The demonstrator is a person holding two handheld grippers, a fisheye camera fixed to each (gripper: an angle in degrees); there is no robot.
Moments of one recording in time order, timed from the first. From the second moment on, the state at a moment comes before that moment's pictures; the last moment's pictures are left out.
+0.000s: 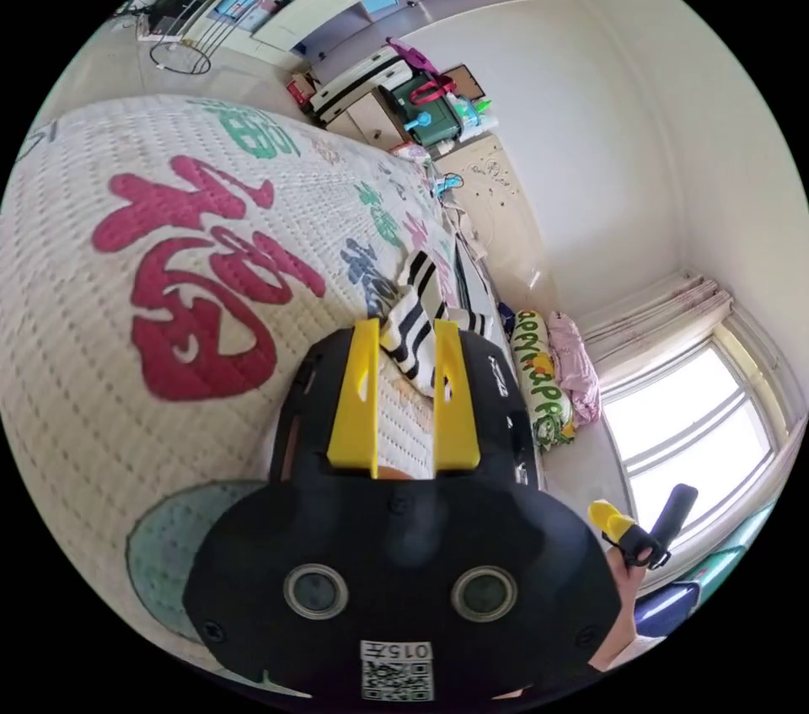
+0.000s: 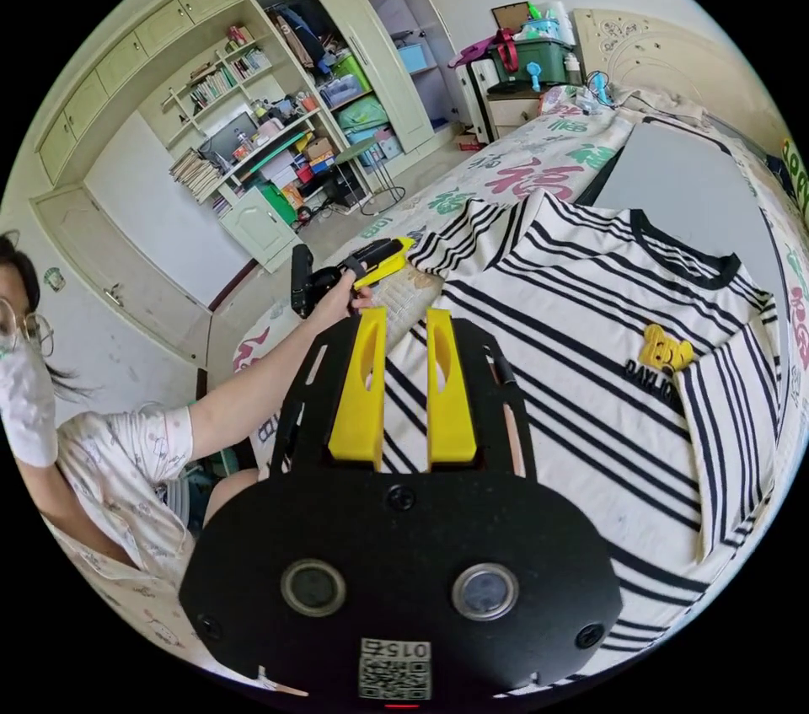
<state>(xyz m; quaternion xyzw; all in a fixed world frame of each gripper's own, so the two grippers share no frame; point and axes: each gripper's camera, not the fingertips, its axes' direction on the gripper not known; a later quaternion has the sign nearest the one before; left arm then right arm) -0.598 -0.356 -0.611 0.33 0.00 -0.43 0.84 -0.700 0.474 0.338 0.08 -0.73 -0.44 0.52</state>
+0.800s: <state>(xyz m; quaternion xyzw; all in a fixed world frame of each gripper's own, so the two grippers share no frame) -0.645 -0.292 -0.628 0.35 0.12 -0.46 0.81 -1.131 0.581 0.381 0.07 -0.56 -0.49 0.67</state>
